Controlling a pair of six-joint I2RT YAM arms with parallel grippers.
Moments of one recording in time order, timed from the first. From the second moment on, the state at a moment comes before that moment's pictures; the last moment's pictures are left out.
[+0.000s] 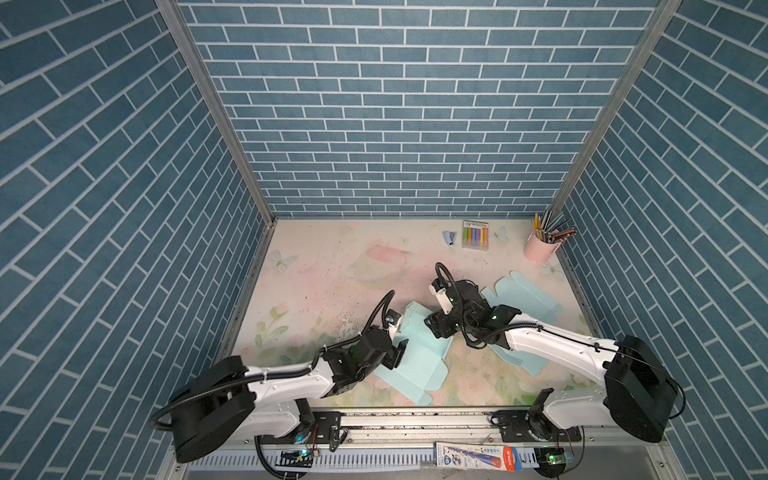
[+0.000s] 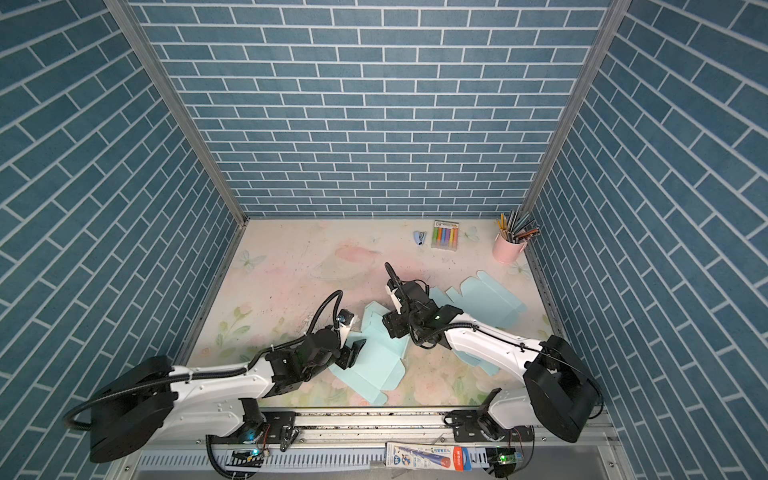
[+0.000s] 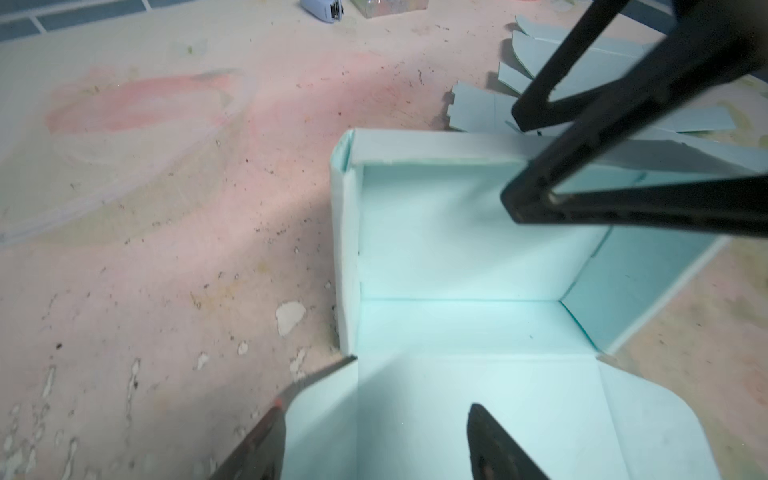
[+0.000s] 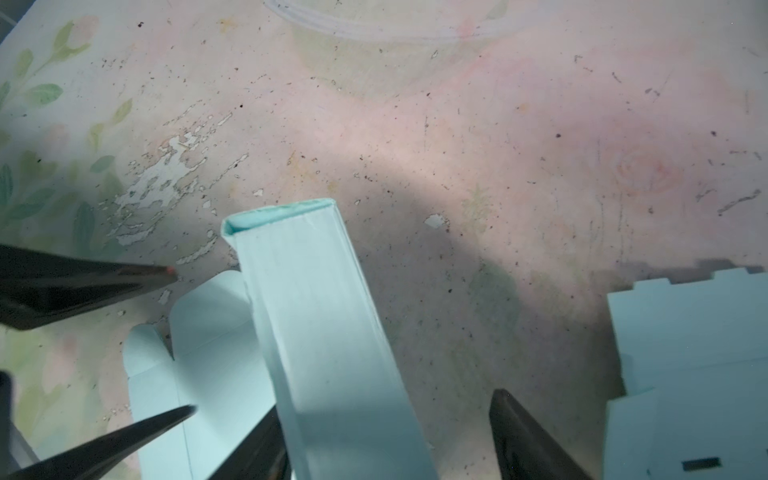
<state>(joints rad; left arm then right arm) -1.04 1.14 0.35 0.17 -0.29 -0.32 0.83 1.35 0.78 -0.28 -0.01 0.24</state>
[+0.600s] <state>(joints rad) -0.92 0.81 0.62 -0.50 -0.28 -0.71 0.58 1.34 0.66 -0.14 -0.23 0.24</state>
